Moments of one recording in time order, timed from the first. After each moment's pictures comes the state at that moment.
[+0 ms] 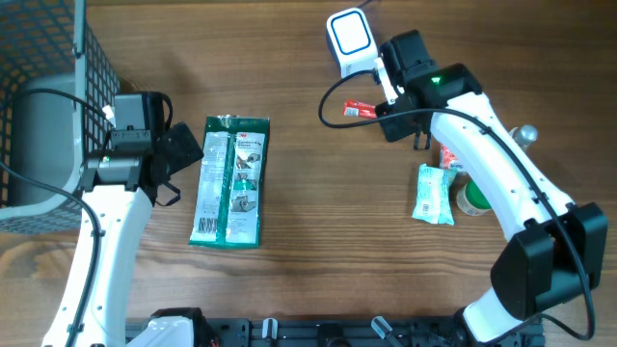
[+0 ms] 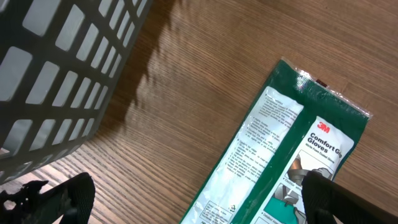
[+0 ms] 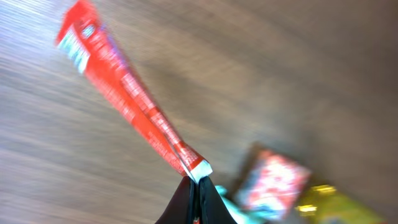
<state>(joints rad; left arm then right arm) 0.02 1.30 1.07 -0.87 -0.24 -0.46 0.37 1.77 1.51 -1.00 0.13 -0.03</state>
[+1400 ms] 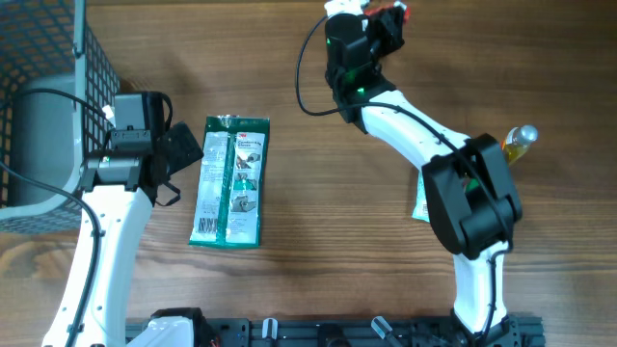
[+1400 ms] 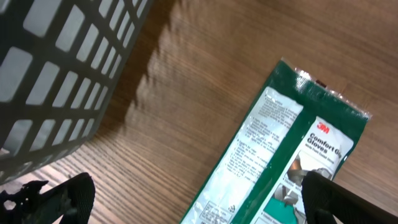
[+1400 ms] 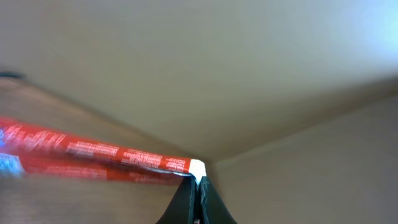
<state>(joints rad) 0.02 1.30 1.07 -0.87 -0.24 -0.46 0.49 2.17 1.57 0.46 1.12 -0.92</state>
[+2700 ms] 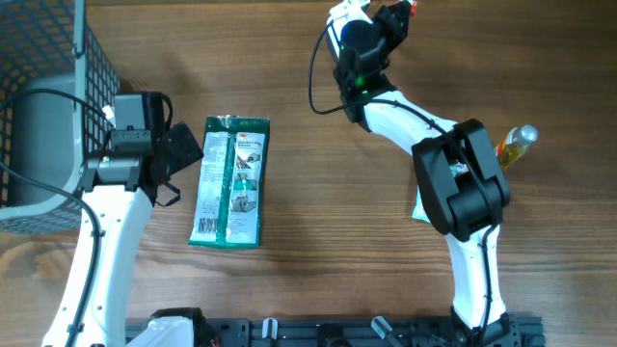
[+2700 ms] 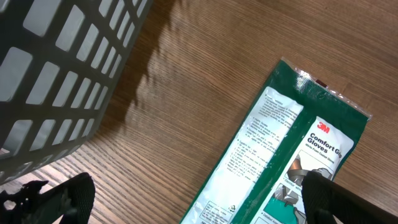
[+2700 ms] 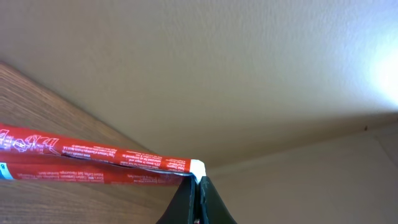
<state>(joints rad) 0.02 1.30 1.07 -0.87 -0.24 -0.46 0.44 2.28 1.57 0.69 1.05 -1.22</state>
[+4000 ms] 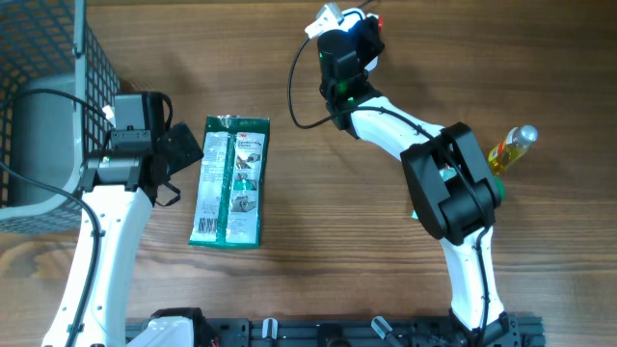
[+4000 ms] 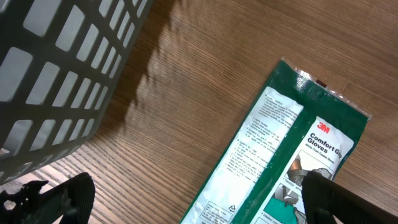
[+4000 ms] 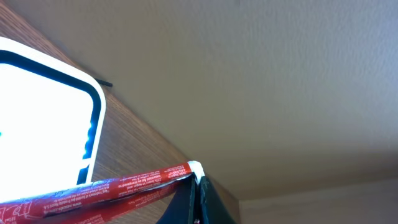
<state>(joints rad) 0.02 1.30 1.07 -0.87 -0.24 -0.46 0.50 2.29 1.57 0.47 0.92 -0.95</state>
